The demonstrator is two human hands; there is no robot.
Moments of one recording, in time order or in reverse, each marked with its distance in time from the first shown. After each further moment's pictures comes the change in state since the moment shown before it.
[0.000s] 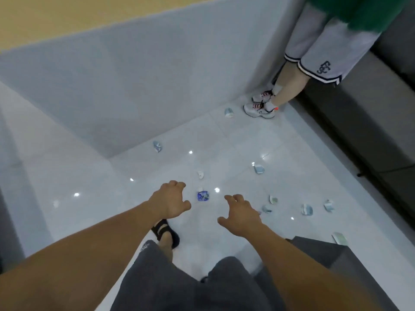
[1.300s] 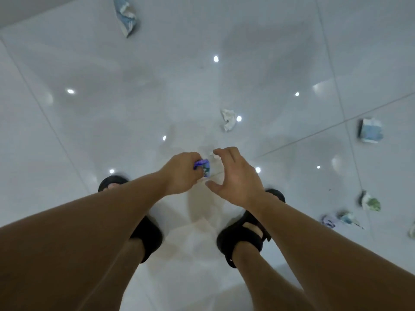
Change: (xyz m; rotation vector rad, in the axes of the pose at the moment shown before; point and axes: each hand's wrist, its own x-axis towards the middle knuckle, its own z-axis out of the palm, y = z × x) left_hand 0.466 -0.146 0.293 -0.535 -0.127 -0.117; right_hand 0.488 0.081 0.300 0.121 0.004 -0.444
